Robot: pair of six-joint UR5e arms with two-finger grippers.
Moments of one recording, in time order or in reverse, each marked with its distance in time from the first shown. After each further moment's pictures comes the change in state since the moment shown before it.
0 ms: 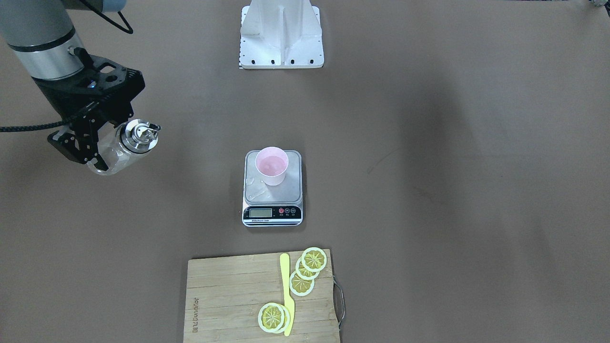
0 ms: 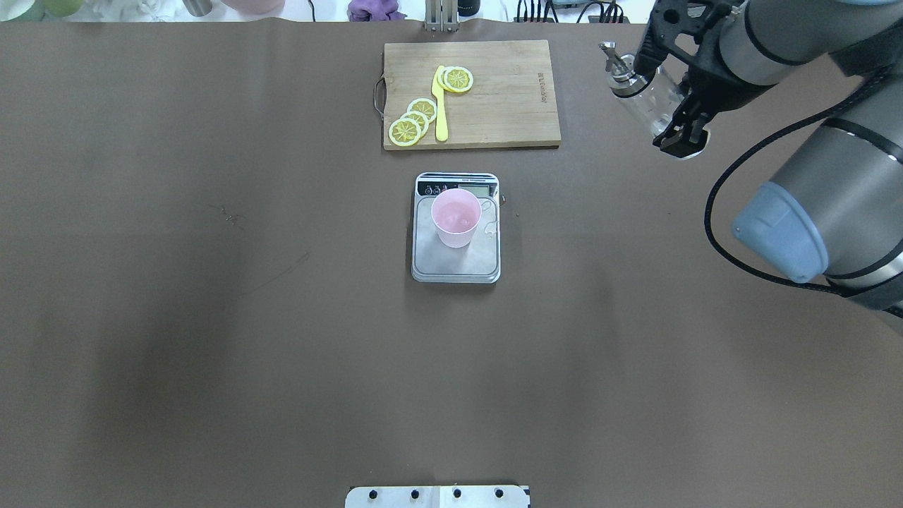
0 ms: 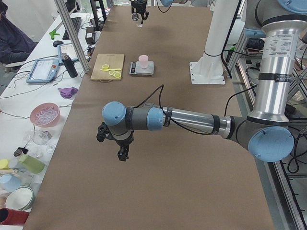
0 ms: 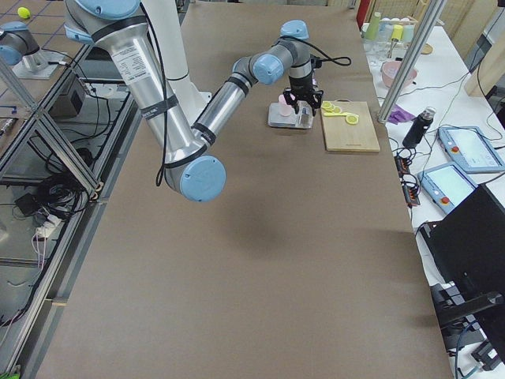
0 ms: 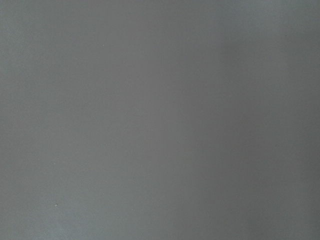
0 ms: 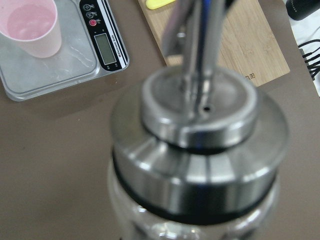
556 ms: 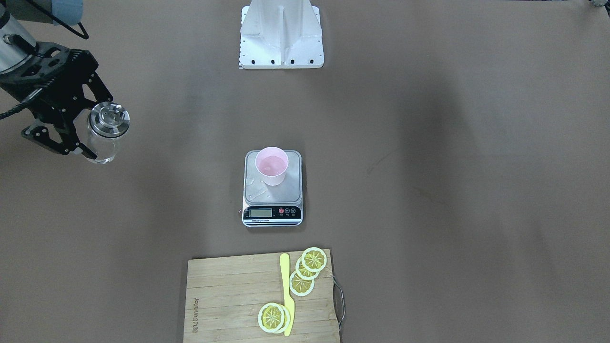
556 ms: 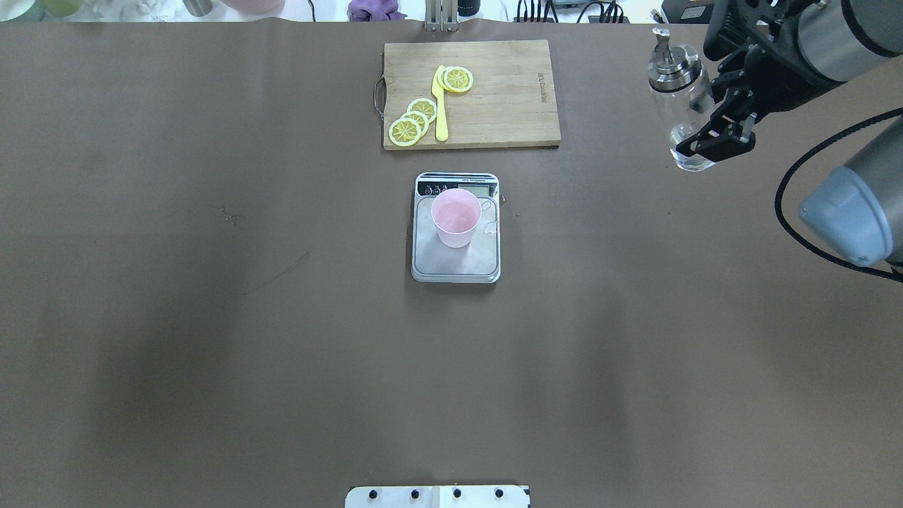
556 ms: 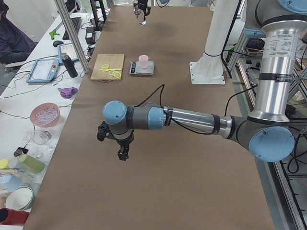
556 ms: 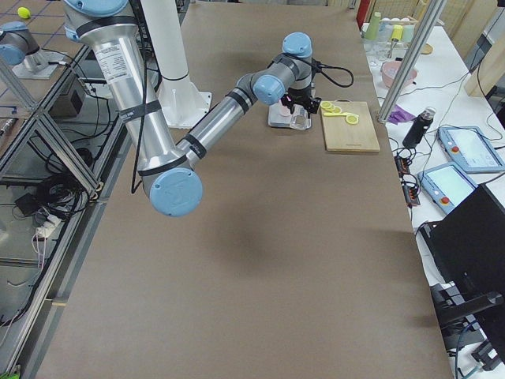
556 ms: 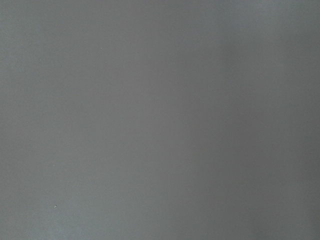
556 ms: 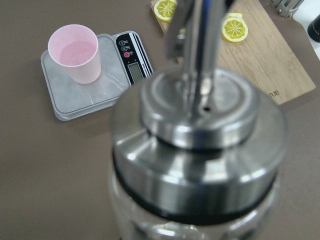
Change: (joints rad) left arm -0.002 0.003 -0.008 0.000 0.000 0.004; right arm 0.092 -0.138 -0.008 0.276 0.248 0.047
